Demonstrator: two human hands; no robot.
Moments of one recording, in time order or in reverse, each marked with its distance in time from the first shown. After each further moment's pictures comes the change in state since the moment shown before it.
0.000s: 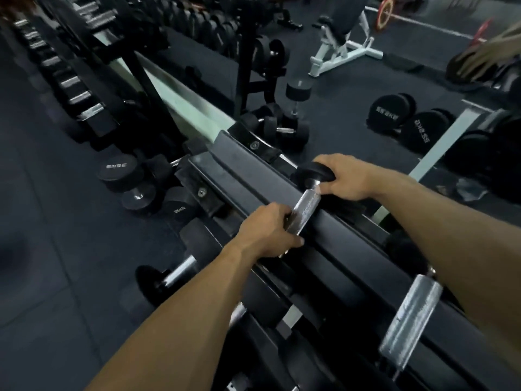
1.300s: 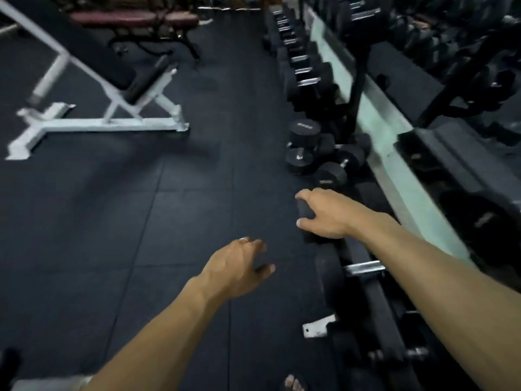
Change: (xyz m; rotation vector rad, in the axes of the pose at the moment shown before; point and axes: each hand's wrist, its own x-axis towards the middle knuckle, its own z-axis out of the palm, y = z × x) left_hand -0.457 -0.210 0.042 0.106 0.323 -0.533; right_hand -0.172 -0.353 0.241 -0.395 -0.291 -0.578
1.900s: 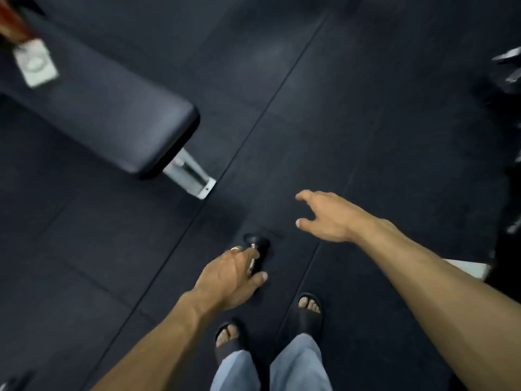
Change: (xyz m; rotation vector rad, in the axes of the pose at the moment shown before) left_hand -0.368 -0.241 0.257 -0.421 -0.091 -0.628; right_hand -0.045 -0.327 0.352 -0.080 -0.499 -0.360
